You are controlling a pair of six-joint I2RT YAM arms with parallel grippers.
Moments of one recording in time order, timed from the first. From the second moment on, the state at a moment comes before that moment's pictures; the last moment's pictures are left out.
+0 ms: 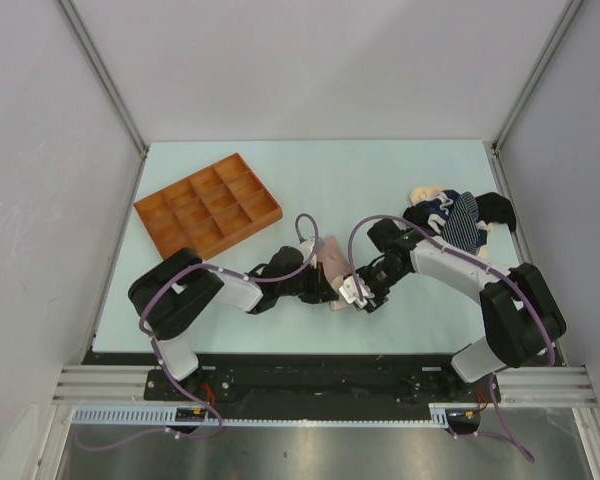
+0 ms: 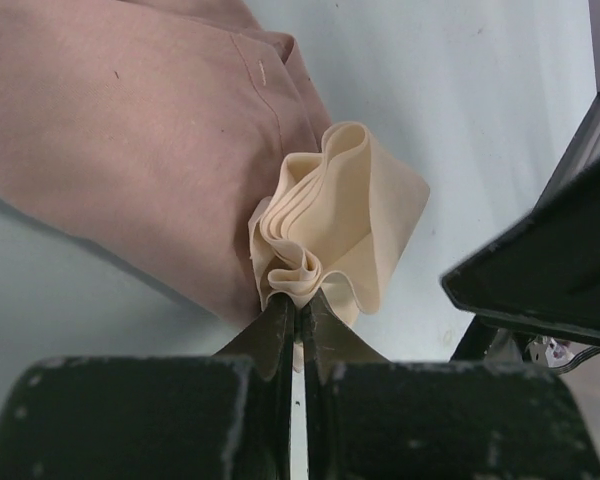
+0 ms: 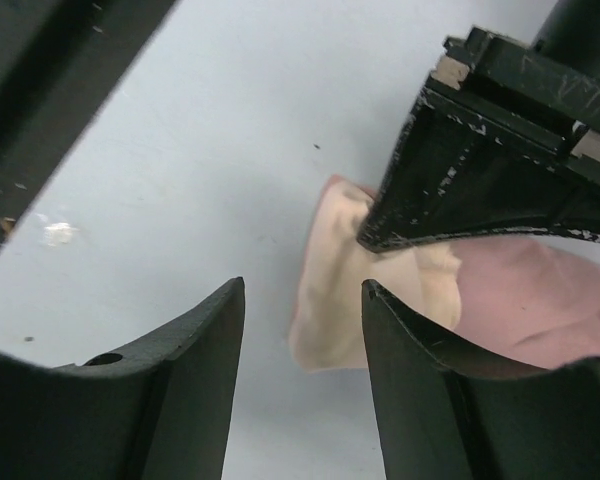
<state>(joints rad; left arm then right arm) -0.81 1.76 0.63 0.56 0.32 -0.70 0.55 1.51 0.93 -0.84 -0.78 -1.70</state>
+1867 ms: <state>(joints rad) -1.19 0.95 0.06 0.74 0.05 -0.01 0.62 1.92 1.25 -1.18 -0.76 -1.45</state>
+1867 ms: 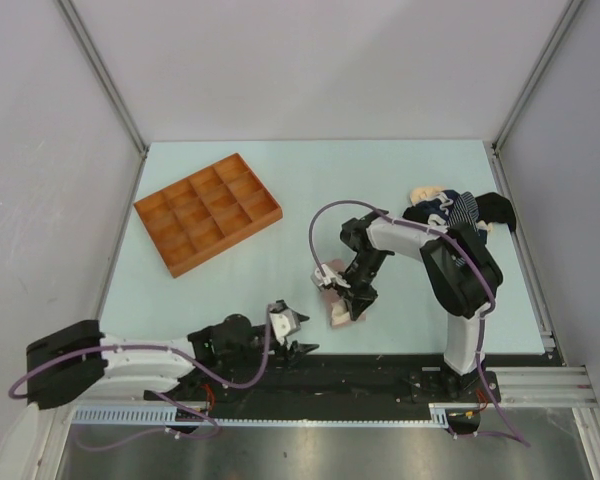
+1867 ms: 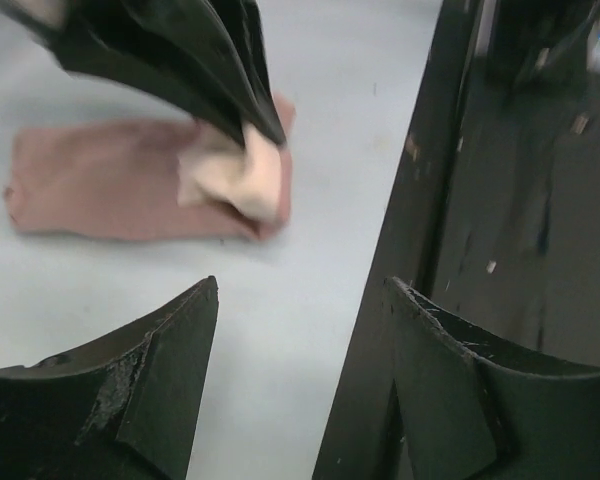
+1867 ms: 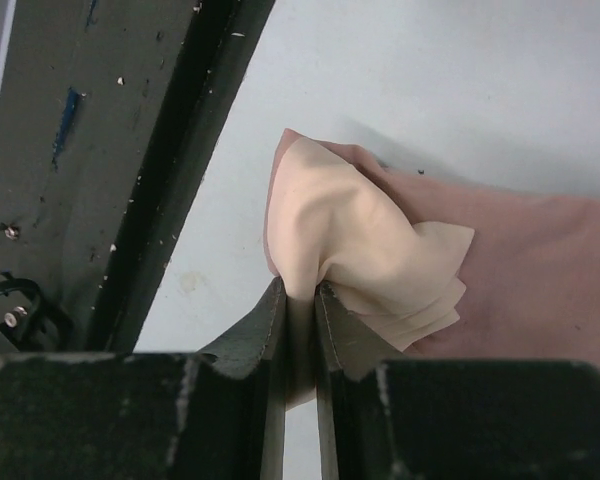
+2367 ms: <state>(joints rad) -1.25 1.40 0.34 0.72 0.03 0.25 0.57 2.01 1.28 -1.22 -0.78 -1.37</state>
